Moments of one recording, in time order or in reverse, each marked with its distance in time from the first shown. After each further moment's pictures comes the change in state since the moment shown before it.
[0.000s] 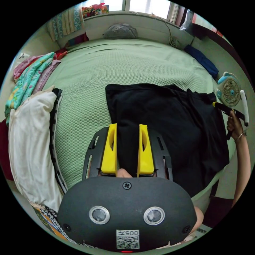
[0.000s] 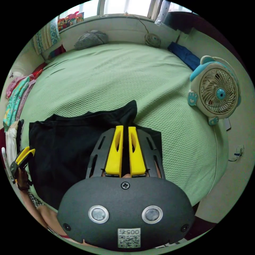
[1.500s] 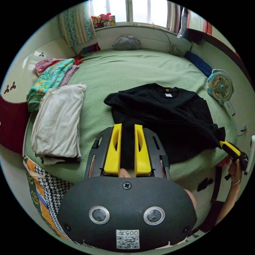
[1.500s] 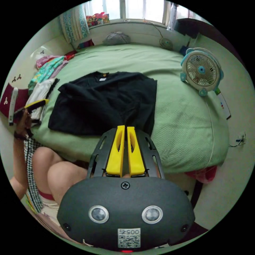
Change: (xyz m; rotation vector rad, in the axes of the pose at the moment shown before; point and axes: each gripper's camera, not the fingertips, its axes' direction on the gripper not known) left arm 0.068 0.140 -0.208 0.067 -0.127 -0.040; right arm 0.026 0.300 -0.132 -0.010 -0.045 -0.172
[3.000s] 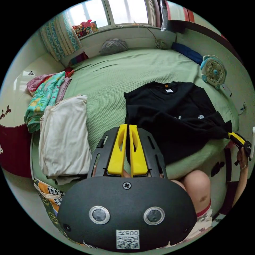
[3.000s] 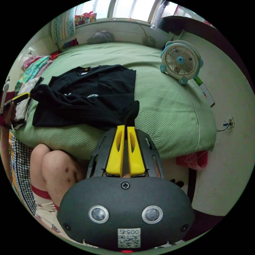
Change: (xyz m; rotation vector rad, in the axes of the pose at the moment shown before) left arm -0.022 0.079 -0.133 0.042 0.024 0.187; right arm -0.005 0.130 -0.060 0.057 0.081 0.093
